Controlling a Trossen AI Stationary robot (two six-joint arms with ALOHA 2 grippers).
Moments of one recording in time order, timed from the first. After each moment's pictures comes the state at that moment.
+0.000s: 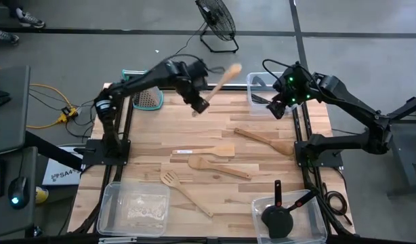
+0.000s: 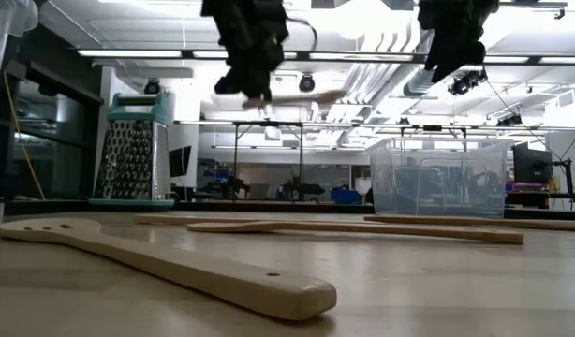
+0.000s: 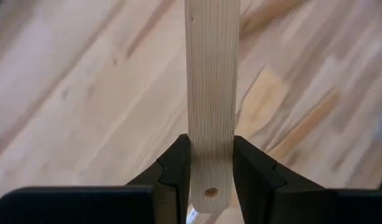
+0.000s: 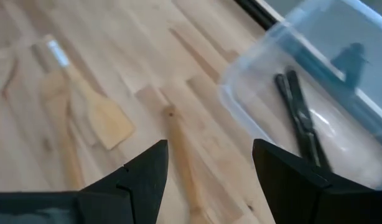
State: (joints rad) left arm 0.46 1.83 1.87 -1.19 0.24 -0.29; right arm -0.64 1.09 1.26 -1.12 -0.13 0.10
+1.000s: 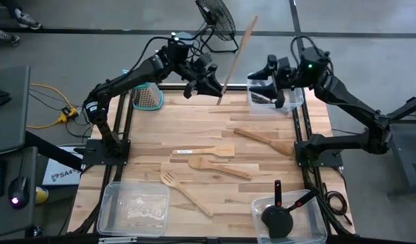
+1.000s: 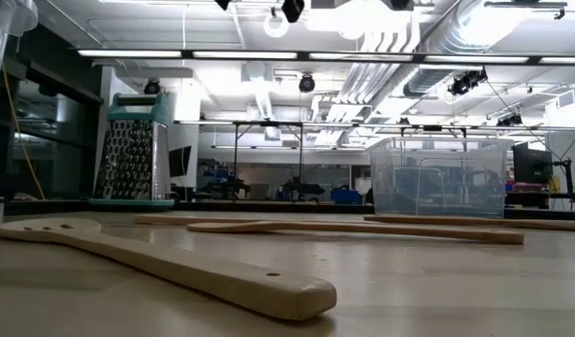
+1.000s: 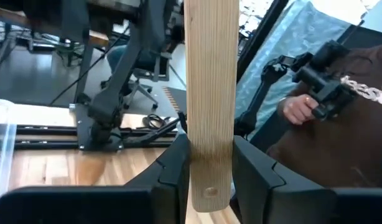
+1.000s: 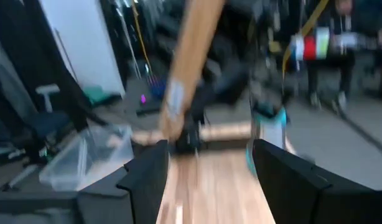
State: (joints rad) left arm 0.49 1.72 1.87 -0.32 1.05 -0.22; right arm -0.64 1.09 1.26 -0.23 -0.70 0.05
